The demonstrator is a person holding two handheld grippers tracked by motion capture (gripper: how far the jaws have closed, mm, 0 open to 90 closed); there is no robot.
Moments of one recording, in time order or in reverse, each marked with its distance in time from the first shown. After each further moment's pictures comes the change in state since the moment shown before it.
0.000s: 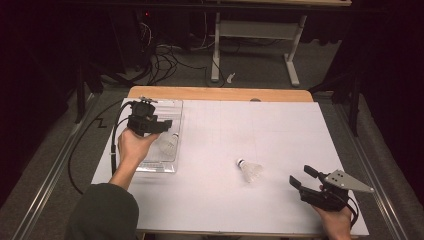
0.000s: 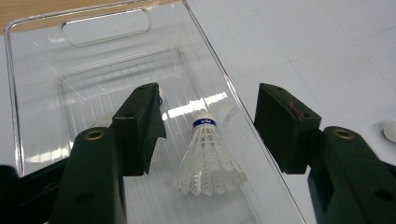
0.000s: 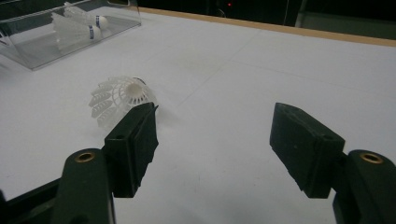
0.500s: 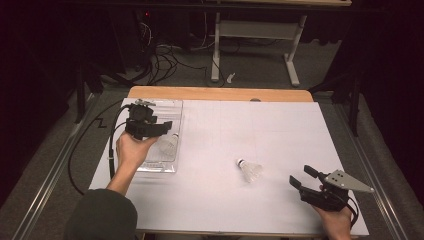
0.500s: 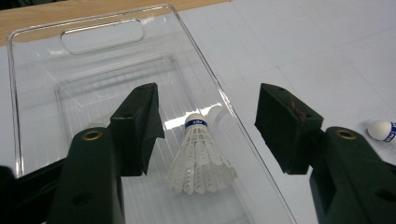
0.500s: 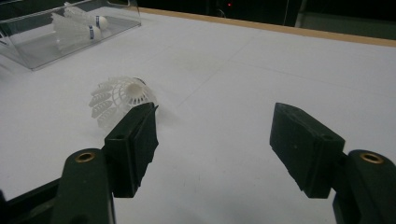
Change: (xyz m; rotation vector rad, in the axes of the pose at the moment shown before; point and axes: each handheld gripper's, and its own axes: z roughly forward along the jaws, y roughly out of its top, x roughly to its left) left arm -0.005 -0.010 -0.010 -0.053 -0.021 0.019; right arm 0.000 0.000 0.000 -0.001 -0.001 0.001
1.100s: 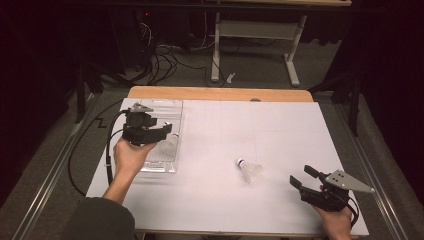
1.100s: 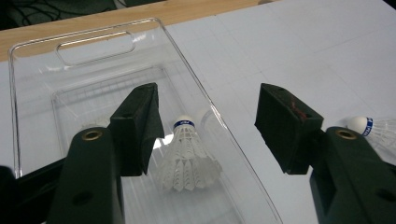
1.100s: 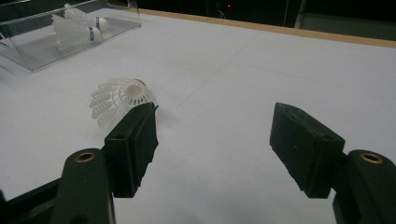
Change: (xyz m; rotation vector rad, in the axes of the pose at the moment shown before) left arm -0.010 -0.014 -0.018 -0.080 -0.018 0.033; right arm 0.000 0.000 -0.001 -0.005 0.000 0.002
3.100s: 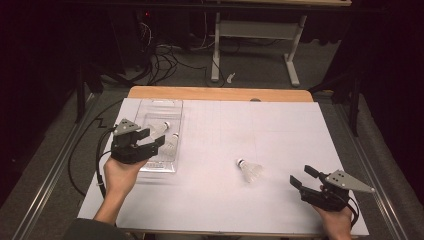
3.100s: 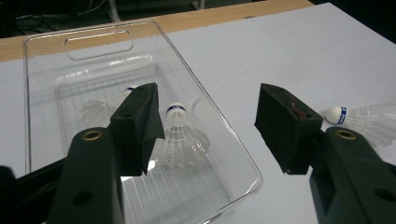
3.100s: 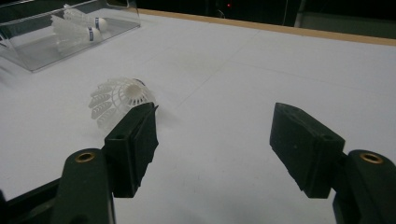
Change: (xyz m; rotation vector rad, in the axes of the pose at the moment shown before) left arm -0.006 -0.041 -0.029 -0.099 -0.020 0.003; right arm -0.001 0.000 0.000 0.001 0.000 0.005
